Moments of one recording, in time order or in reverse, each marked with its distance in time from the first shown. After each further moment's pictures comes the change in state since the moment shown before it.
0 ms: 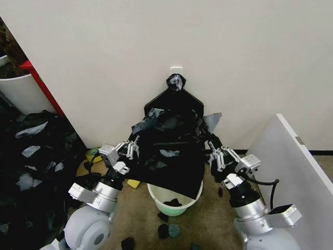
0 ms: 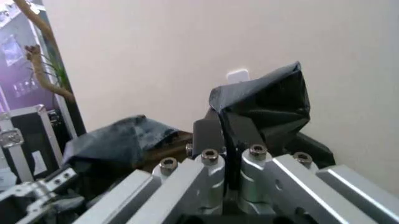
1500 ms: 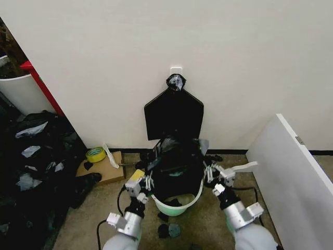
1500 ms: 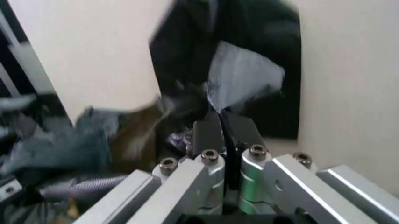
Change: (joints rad) left arm 0.171 -0.225 0.111 0.311 0.224 -0.113 0.002; right arm -0.019 -0.037 -0.124 -0.247 -0.068 -0.042 0.099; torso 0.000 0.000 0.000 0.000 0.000
